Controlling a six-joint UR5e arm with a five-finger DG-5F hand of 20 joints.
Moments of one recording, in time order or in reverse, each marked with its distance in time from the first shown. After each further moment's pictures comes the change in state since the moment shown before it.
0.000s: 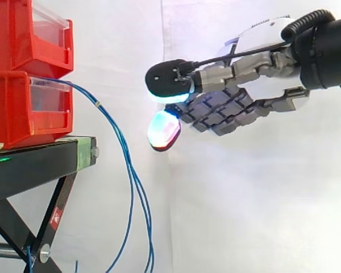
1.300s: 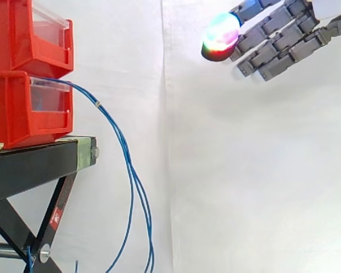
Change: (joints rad) arm -0.118 0.271 0.002 -0.332 -0.330 0.365
